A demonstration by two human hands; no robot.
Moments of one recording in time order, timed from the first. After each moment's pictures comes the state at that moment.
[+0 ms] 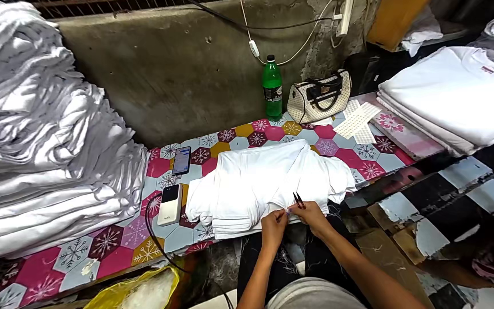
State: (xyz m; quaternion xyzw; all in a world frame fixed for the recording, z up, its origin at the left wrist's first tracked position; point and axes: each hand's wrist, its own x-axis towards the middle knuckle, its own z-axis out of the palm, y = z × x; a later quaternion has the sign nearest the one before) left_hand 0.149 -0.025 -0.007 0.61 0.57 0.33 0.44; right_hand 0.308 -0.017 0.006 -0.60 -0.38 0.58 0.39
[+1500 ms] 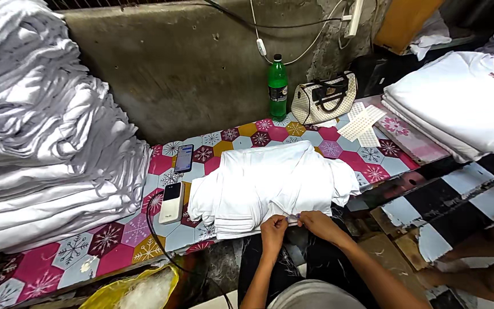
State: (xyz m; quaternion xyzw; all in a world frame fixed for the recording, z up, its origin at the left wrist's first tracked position) left_hand 0.140 -0.032 -0.037 0.58 0.57 0.41 0.42; right_hand 0.326 -0.016 0.031 -0.61 -0.65 0.45 0.02
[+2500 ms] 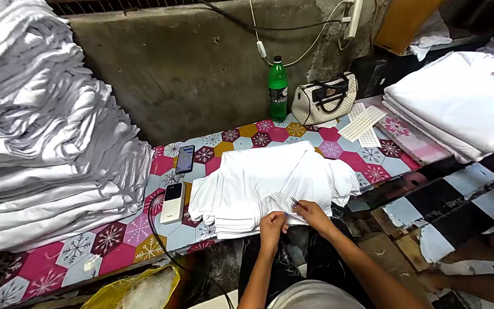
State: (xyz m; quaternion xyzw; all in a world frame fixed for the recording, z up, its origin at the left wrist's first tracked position) left_hand 0.142 -0.025 -0.021 0.39 0.51 0.46 0.61; right_hand 0.319 -0.007 0.005 -0.60 -0.54 0.52 0.30
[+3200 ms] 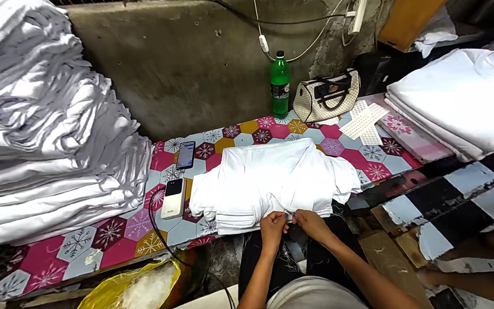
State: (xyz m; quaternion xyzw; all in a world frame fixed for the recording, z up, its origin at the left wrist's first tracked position) left_hand 0.145 -0.033 -0.031 0.41 0.54 0.46 0.57; right_hand 0.304 -0.024 0.008 -0.64 -0.60 0.46 0.08
